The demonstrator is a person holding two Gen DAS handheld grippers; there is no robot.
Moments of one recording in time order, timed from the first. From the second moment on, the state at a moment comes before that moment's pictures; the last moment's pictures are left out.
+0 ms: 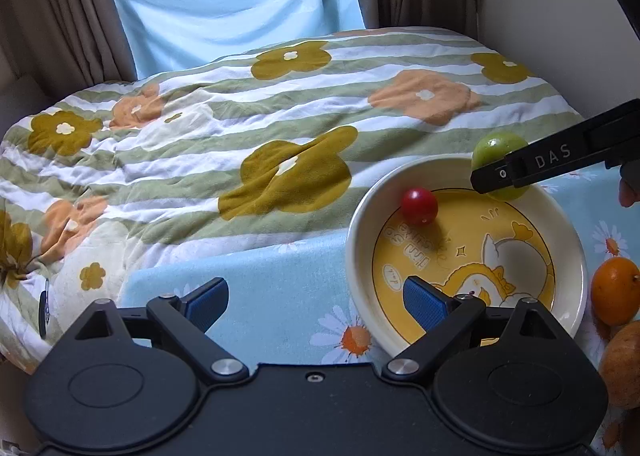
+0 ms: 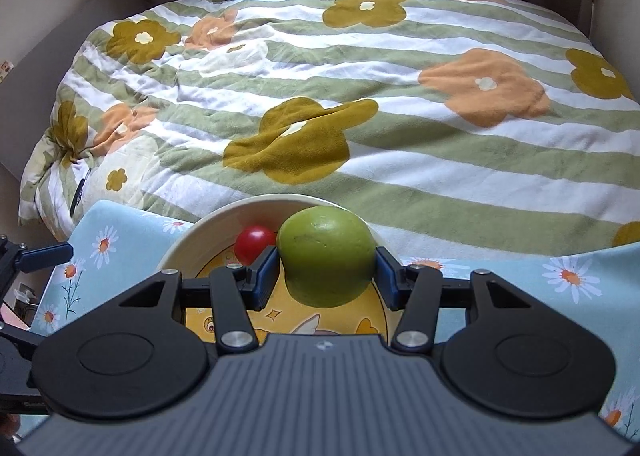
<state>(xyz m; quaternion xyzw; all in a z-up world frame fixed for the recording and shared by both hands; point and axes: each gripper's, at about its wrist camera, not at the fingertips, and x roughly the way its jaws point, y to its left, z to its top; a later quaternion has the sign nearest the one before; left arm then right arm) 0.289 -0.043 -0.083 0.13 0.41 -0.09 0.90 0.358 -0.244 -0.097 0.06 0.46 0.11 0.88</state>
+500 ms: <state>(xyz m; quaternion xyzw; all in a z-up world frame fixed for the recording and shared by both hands) 0.260 -0.028 -0.078 0.13 0.41 -0.10 0.90 0.351 -0.222 -0.108 0.03 0.45 0.10 0.89</state>
